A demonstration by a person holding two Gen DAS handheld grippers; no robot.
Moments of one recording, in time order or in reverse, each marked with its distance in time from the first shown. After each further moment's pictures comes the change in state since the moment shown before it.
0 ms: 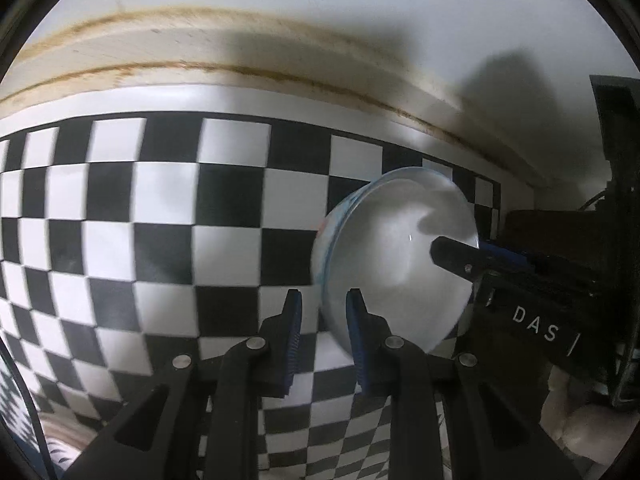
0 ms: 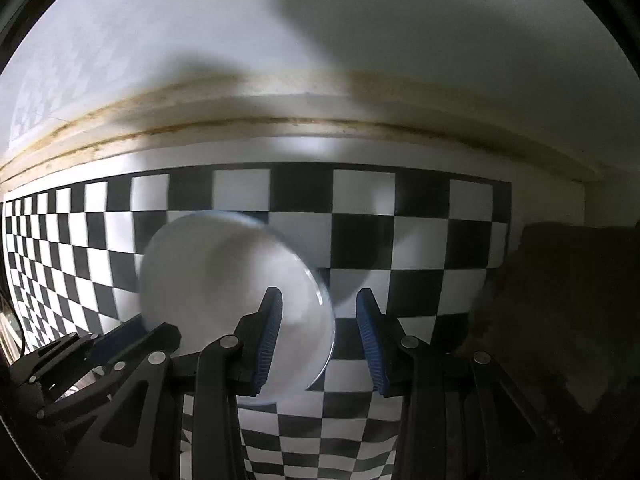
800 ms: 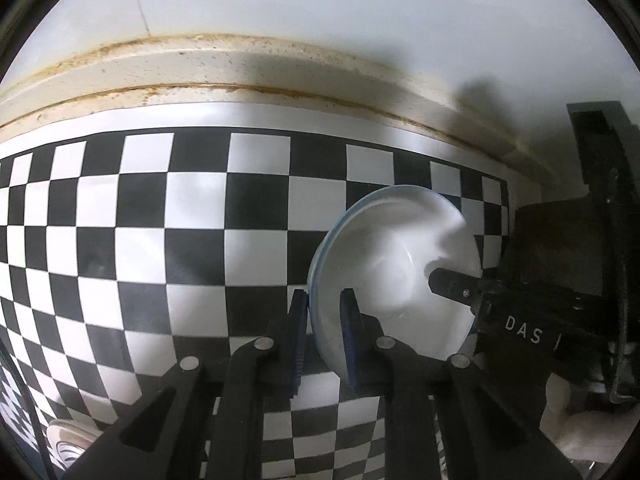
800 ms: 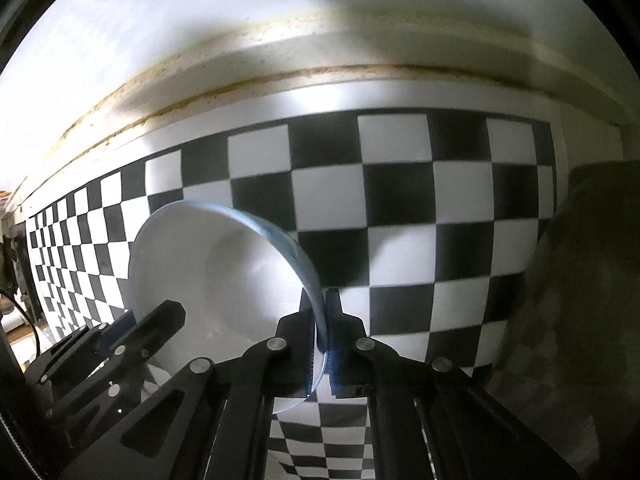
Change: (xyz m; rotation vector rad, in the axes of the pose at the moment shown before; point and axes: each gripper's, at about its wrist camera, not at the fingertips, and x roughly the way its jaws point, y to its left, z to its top) left arm -0.022 0.003 -0.028 0.056 -0.102 0.061; right arm 0.018 -0.010 -0.024 0.100 0.037 0.156
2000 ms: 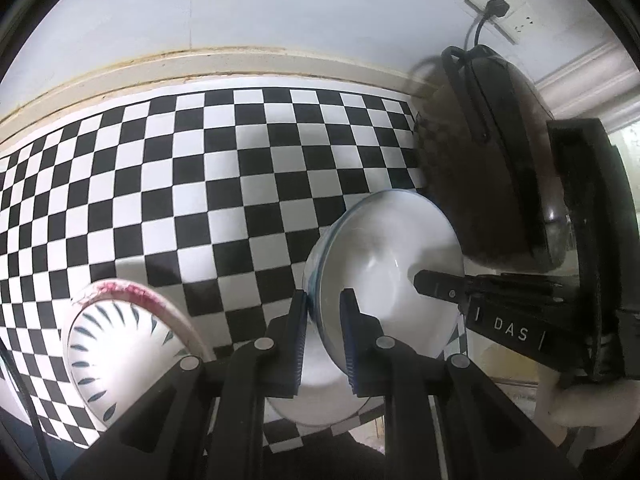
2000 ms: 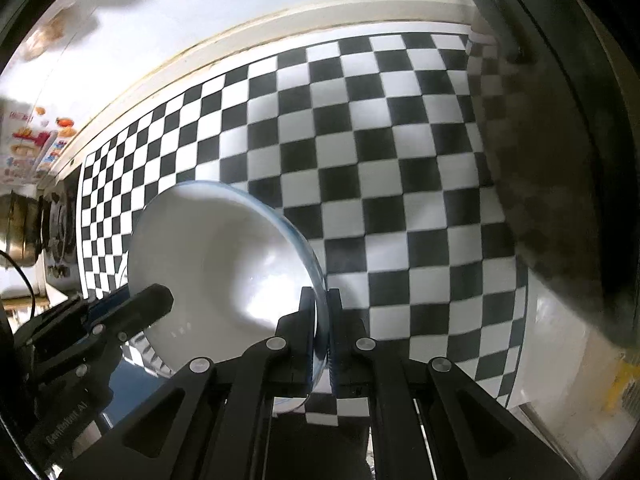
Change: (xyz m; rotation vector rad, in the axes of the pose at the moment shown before) left arm -0.125 0.017 -0.196 0.218 -0.123 -0.058; right arm -0.062 0.032 -0.266 -0.015 -0.186 0.076
